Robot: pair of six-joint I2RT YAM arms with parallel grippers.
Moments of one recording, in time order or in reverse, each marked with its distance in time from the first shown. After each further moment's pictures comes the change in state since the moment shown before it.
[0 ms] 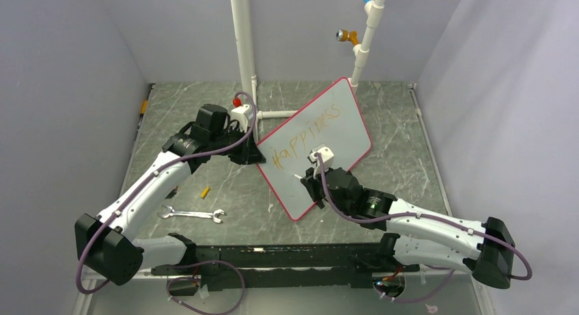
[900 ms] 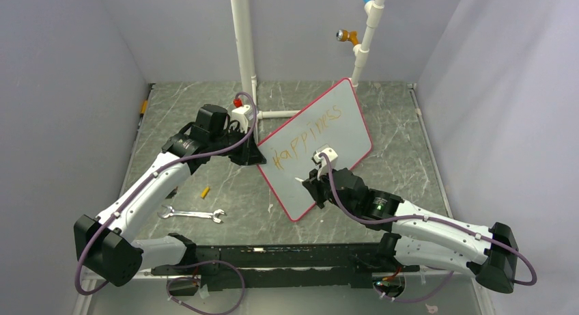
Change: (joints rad) left arm -0.001 -0.006 0.000 -0.002 0.009 0.004; right arm -0.004 -0.056 0.000 -0.058 -0.058 0.018
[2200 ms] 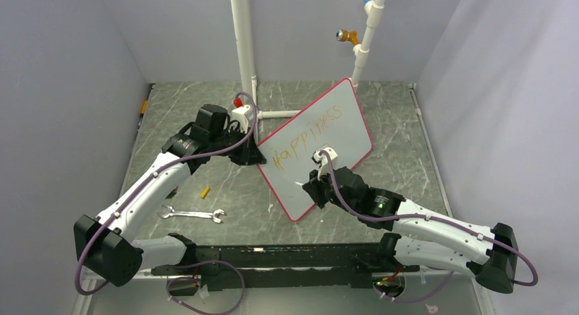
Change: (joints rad) left arm 0.000 0.000 0.000 0.001 0.005 0.006; right arm -0.003 0.001 0.041 -0.095 -0.045 0.058
